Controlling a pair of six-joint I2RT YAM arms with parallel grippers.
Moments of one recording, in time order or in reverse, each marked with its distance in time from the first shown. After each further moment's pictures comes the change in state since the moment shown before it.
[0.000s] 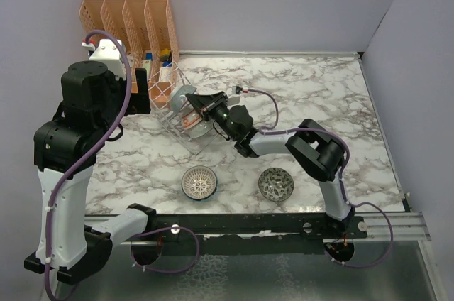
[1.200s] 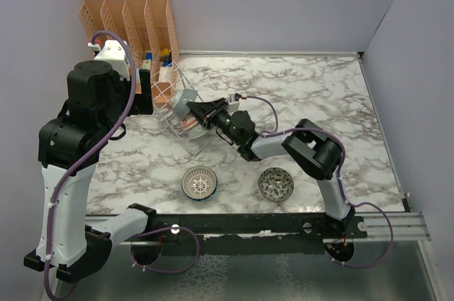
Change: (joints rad) left arm -0.013 0.002 -0.028 0.008 0.001 0.003; right arm -0.005 0.031 -0.078 0.074 -0.101 0.153
